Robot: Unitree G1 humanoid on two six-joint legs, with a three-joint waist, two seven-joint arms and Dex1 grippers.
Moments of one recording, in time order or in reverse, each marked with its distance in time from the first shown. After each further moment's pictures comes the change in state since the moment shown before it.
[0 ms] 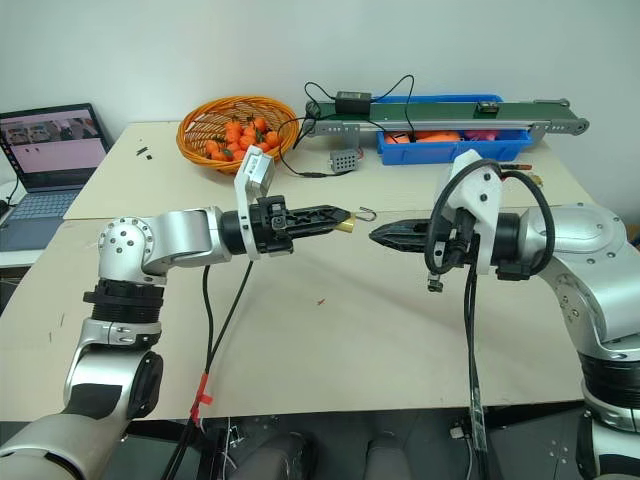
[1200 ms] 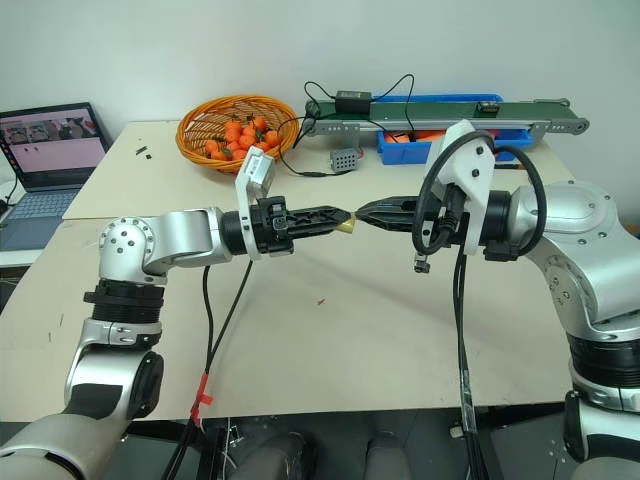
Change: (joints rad) left arm 0.000 0.003 0.001 -0.002 -0.012 -0.001 0.018; right arm -0.103 0.038 0.055 0.049 -0.026 -0.043 -0.024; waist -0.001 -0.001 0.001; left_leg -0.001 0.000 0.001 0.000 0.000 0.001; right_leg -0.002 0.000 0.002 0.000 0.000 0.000
